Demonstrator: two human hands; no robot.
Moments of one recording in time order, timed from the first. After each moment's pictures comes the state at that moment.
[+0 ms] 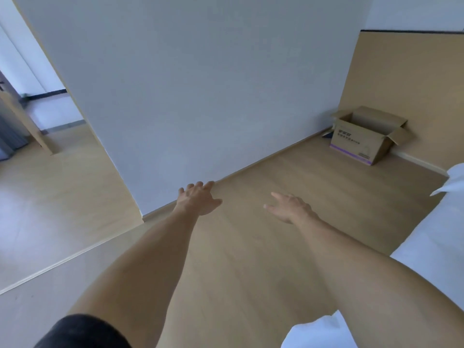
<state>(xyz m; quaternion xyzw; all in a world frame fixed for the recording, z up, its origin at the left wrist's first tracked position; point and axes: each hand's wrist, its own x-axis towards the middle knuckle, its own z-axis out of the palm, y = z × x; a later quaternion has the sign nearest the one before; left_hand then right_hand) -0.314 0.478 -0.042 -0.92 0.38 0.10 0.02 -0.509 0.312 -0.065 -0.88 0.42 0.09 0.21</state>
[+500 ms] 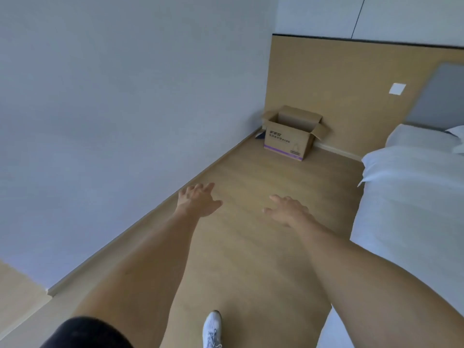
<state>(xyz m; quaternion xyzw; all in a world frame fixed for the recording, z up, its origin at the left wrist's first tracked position) -0.242 0.185 -0.077 -0.83 0.54 0.12 0.01 -0.479 0.095 -0.090 -0.79 0.57 0.09 0.19</state>
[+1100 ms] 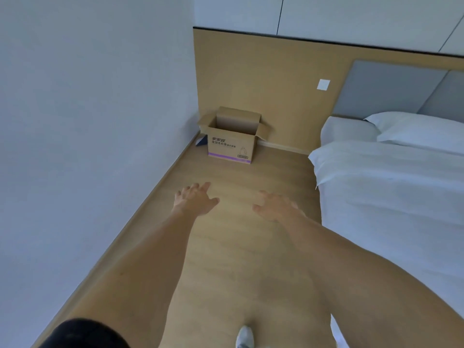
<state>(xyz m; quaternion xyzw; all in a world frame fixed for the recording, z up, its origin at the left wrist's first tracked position) -0.163 -0.151 -0.086 -0.73 0.67 0.16 0.01 -0.395 -0.145 -0.066 -0.70 0.68 0.10 0.18</state>
